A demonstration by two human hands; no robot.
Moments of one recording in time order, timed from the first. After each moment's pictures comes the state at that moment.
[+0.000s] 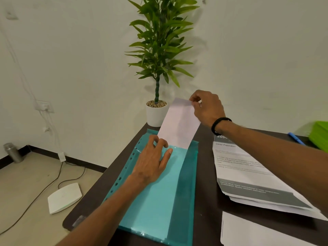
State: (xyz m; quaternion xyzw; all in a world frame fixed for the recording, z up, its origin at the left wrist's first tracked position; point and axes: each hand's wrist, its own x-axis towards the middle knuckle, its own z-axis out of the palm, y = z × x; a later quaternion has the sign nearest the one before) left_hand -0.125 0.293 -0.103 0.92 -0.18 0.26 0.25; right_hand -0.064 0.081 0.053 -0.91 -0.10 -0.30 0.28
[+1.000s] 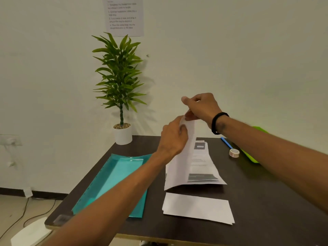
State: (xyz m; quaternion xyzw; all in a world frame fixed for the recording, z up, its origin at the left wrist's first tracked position) left_hand -0.260 0.092 0.085 0.82 -0.26 0.22 0.45; right_hand -0.274 -0.035 0.175 -0.82 0.03 -0.24 0.52
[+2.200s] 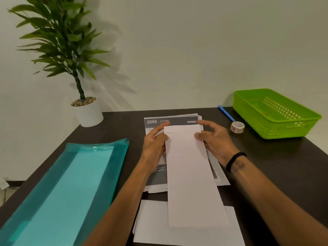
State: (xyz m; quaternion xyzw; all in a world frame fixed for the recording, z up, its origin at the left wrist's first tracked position) left_hand -0.144 0.040 -0.070 0.61 -0.05 -0.09 0.78; right_hand -0.187 -0.160 -0.060 -0.68 0.13 -0.08 0.71
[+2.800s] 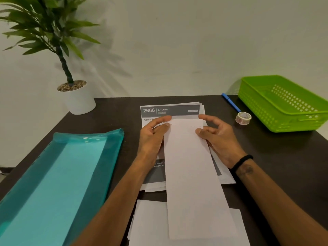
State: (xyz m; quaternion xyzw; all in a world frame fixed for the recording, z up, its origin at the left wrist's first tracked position) left_hand -0.129 0.036 -0.091 0.62 -0.03 -0.06 0.78; right_hand -0.191 -0.161 -0.079 -0.70 0.10 -0.09 0.70
